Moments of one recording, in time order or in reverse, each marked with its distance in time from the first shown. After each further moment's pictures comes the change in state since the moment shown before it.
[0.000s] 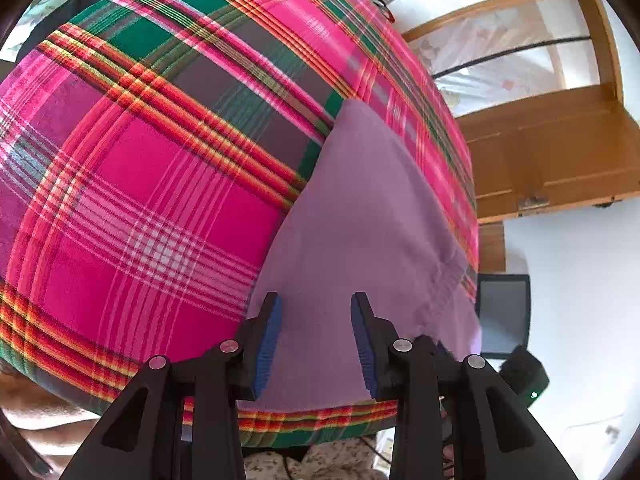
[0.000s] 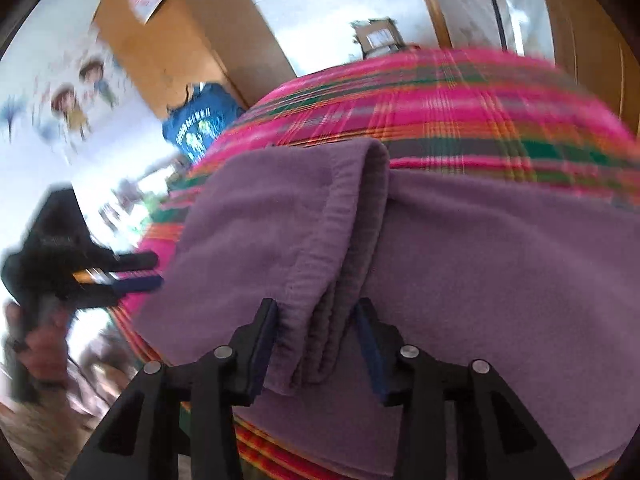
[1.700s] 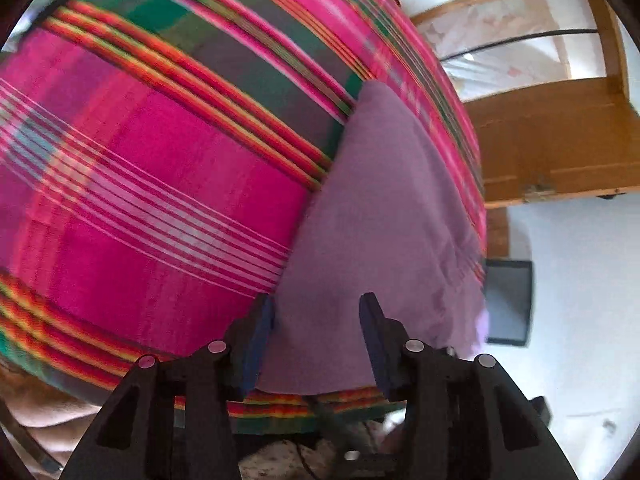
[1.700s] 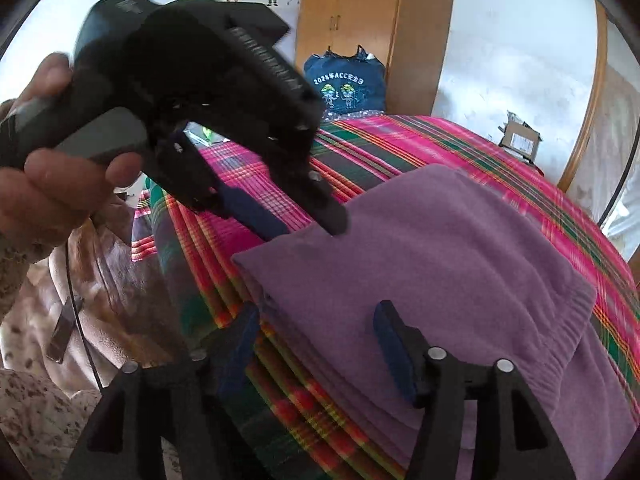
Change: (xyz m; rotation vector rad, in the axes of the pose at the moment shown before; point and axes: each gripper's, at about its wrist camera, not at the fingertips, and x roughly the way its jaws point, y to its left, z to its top) left arm 0.012 0.027 0.003 -0.026 0.092 -0.054; right arm 0.035 0.158 -0.055 -0.666 -0.031 0.023
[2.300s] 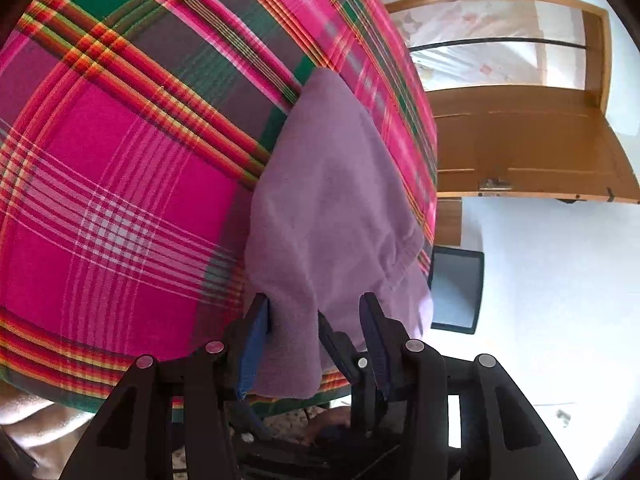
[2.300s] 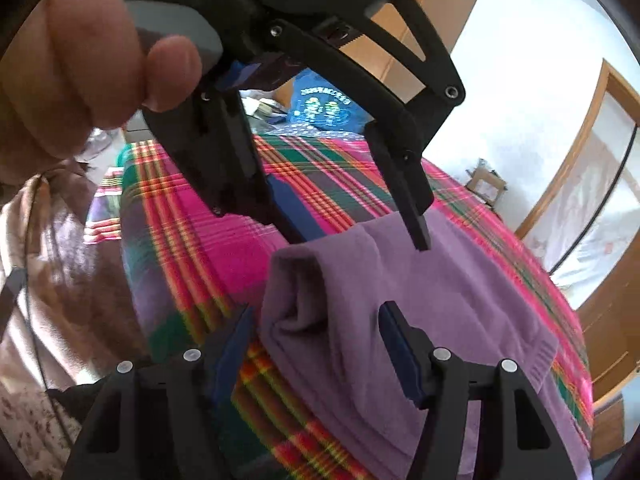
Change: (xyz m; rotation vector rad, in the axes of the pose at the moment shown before) left arm -0.005 -0.017 0.010 -0.036 0.067 -0.161; right arm 0.012 0.042 0.005 -0.155 -0.045 -0.250
